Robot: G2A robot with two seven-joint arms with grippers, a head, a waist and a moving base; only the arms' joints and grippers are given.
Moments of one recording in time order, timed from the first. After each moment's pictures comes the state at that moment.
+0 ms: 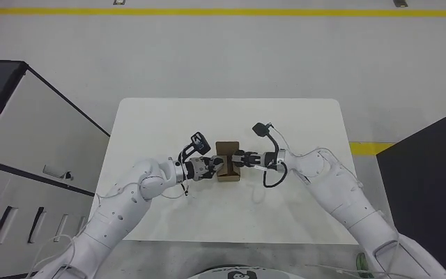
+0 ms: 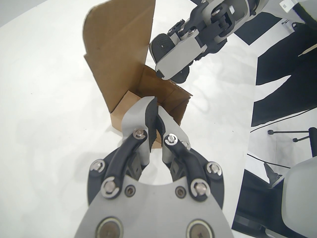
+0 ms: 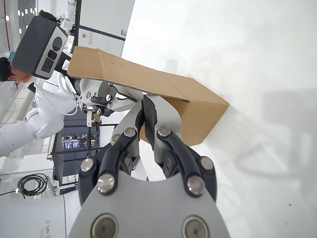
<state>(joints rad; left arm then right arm) 1.24 -1.07 -0.98 -1.44 0.85 -0.67 -0.38 -1.07 -1.13 0.88 -1.26 -0.03 -0.32 0.82</state>
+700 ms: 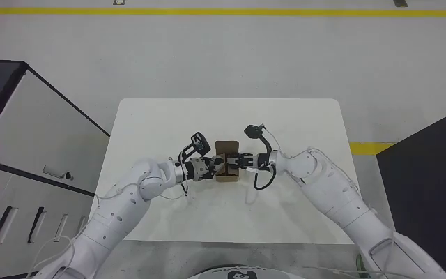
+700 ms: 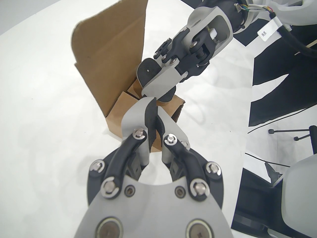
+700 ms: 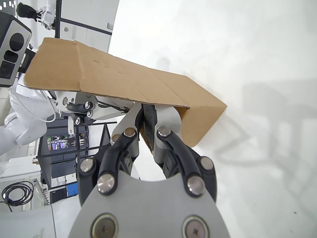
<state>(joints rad) 1.25 -1.07 -0.99 -1.47 0.86 -0.69 -0.37 -1.06 -1.15 0.84 -1.28 -0.11 -0.25 0.78</state>
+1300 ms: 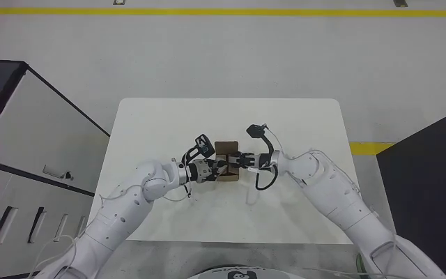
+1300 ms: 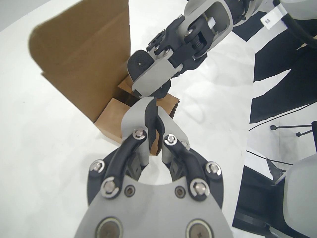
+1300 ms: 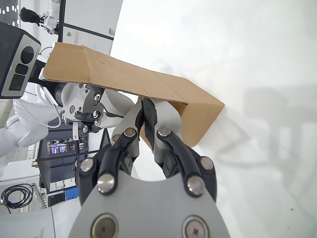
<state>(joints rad) 1.24 -1.07 -0.96 -1.47 0.88 -0.67 -0.38 -1.08 -1.15 0.86 -1.30 -0.13 -0.25 0.77</state>
